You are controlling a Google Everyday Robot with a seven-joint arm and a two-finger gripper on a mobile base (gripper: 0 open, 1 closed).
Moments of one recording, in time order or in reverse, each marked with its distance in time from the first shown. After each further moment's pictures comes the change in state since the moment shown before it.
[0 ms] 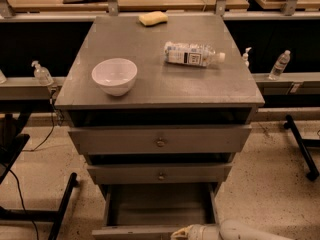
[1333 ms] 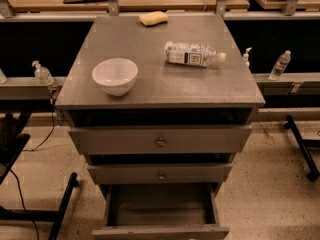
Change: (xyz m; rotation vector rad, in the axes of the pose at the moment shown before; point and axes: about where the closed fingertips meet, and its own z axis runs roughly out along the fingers) arm 0.059 0.036 0.045 0.190 0.115 0.132
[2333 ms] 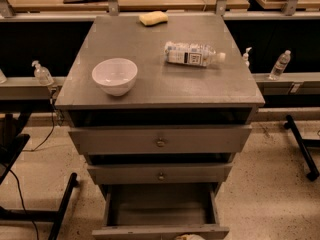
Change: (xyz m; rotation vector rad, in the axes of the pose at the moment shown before) arm 0.050 -0.028 0.030 0.075 0.047 0.086
